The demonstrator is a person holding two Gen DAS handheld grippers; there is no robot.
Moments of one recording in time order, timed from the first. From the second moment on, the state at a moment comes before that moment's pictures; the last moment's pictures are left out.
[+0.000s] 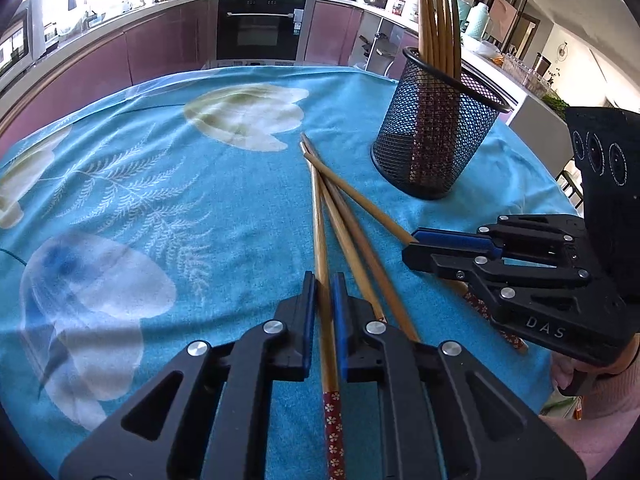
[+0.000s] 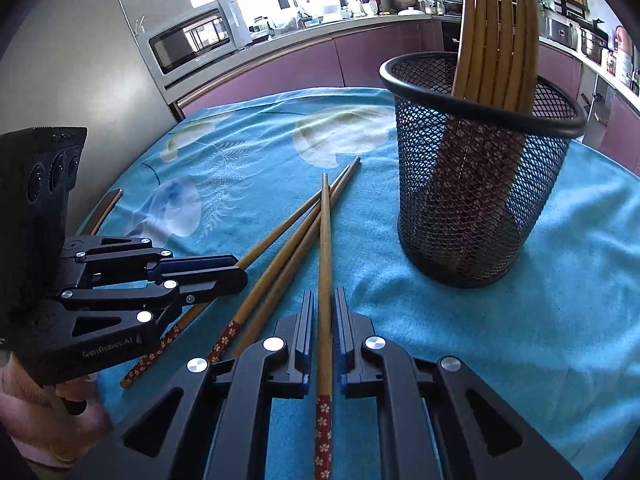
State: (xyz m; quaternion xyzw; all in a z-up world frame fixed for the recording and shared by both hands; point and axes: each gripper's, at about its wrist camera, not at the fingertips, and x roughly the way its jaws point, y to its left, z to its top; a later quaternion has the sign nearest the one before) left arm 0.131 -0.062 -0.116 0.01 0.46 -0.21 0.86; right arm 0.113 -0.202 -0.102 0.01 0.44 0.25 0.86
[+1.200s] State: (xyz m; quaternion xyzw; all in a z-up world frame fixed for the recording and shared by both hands) left arm 0.121 -0.061 -0.090 -0.02 0.43 -0.21 0.88; right arm 0.095 -0.216 -0.082 0.05 0.40 0.27 0.87
